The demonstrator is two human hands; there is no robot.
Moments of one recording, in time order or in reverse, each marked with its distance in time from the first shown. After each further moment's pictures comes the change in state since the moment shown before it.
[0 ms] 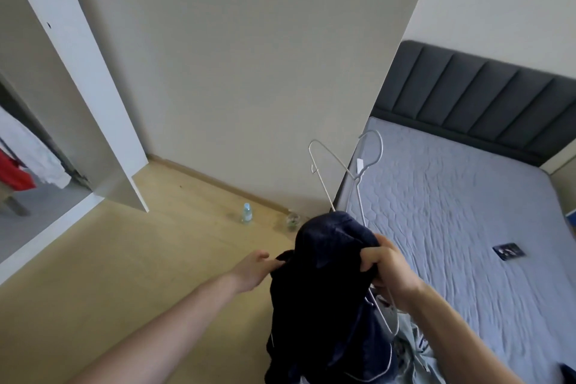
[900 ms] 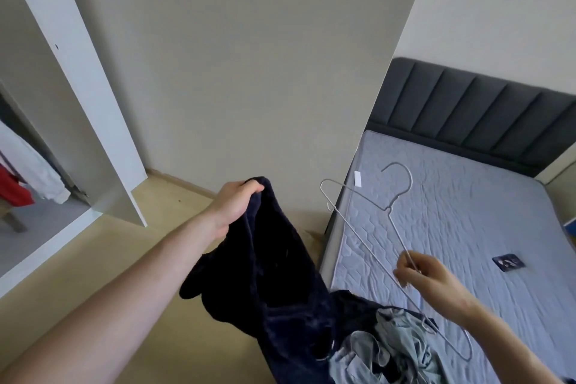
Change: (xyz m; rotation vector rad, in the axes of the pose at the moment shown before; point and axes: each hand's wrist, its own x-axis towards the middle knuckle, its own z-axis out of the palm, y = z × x) left_hand -0.037 0.121 -0.076 -0.307 0.349 0.282; right_hand -0.021 0.003 -0.107 -0.816 0.072 -0.201
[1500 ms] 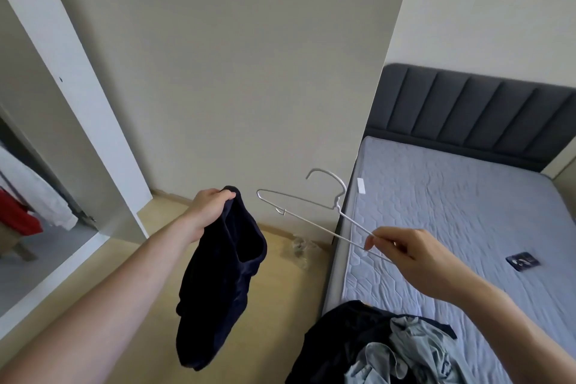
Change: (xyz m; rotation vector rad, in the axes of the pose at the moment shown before) left_hand 0.033 0.002 -0.053 0.169 0.110 -0.031; right_hand 0.007 -0.085 0.000 -0.258 0.073 -0.269
